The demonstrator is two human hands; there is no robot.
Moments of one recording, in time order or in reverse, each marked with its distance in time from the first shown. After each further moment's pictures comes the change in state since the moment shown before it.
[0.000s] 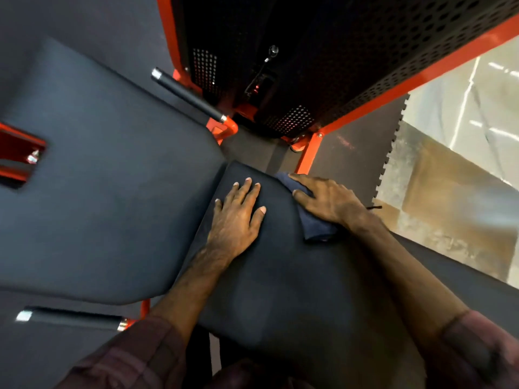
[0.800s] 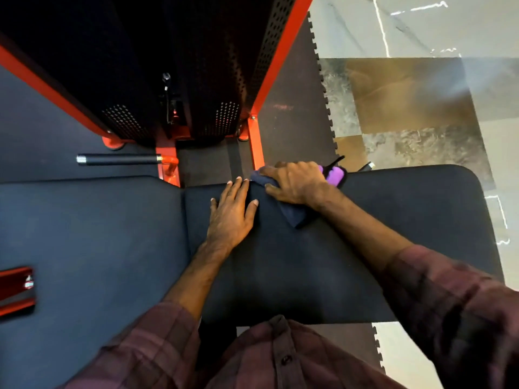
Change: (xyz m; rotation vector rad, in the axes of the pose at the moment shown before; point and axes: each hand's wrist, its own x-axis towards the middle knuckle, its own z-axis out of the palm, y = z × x) left_hand 0.022 0.068 -0.016 0.178 -0.216 0.282; right_hand -0.081 0.009 -0.022 -0.052 0.095 0.195
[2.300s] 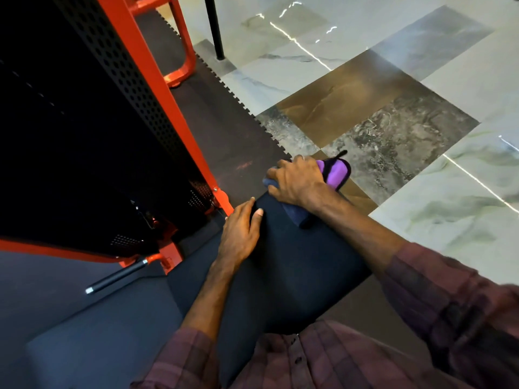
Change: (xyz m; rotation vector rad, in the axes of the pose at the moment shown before) left_hand -0.004 0.232 0.018 0.098 -0.009 0.365; right_hand -0.179 0.185 -0.021 0.013 0.376 0.406
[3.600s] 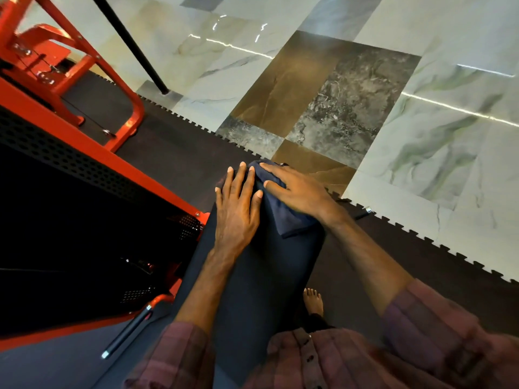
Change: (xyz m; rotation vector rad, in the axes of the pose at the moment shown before) left_hand 0.013 0.123 0.027 0.320 -0.024 0.504; right_hand -0.122 0.073 0.092 1.056 0.226 0.292
